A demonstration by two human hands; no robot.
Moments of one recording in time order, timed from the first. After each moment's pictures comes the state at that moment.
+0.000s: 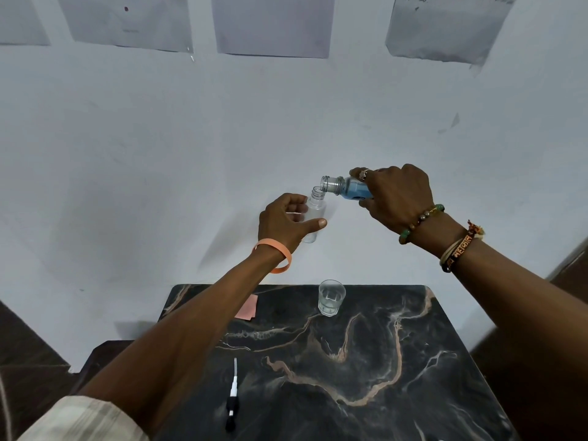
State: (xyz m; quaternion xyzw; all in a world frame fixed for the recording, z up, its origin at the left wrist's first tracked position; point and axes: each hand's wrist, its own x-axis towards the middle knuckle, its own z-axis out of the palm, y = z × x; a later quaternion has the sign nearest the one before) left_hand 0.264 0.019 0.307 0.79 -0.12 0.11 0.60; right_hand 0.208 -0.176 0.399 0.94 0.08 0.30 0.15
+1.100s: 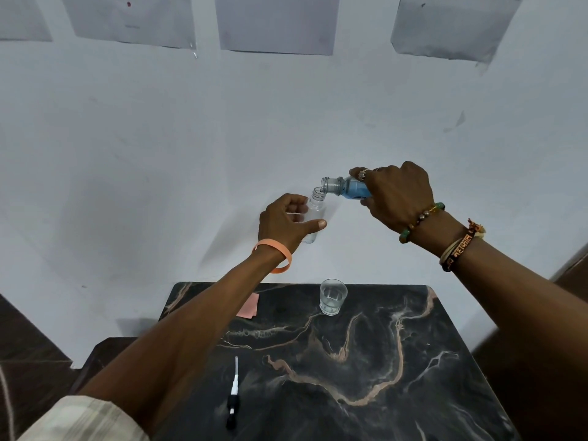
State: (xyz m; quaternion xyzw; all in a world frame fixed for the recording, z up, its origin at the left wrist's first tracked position) left_hand 0.265 0.022 0.303 0.79 -0.11 0.11 0.60; right_hand 0.212 -0.172 0.399 0.94 0.08 0.29 0.16
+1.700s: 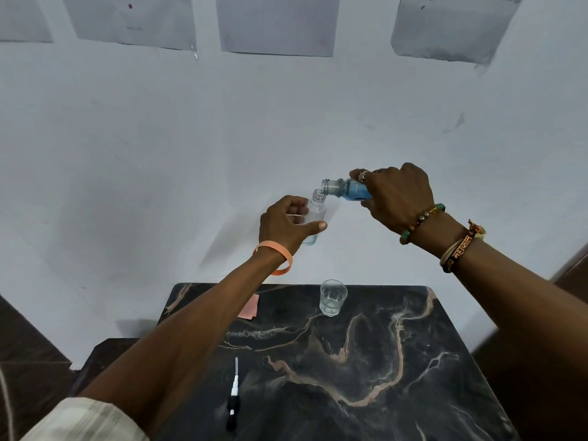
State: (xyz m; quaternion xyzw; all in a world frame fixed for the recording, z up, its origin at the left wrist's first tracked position) left_hand 0.264 0.022 0.302 0.79 -0.11 0.11 0.59; right_hand 0.211 -0.172 0.400 0.94 0.08 0.28 0.18
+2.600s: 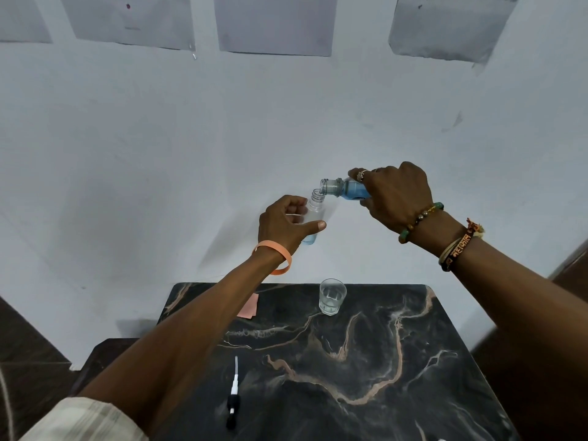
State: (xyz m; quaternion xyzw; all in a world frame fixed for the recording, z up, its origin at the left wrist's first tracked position) left_hand 0.262 0.022 0.302 0.79 -0.12 0.11 0.59; right_hand 0.209 -0.171 0.400 0.94 0.08 0.28 0.18
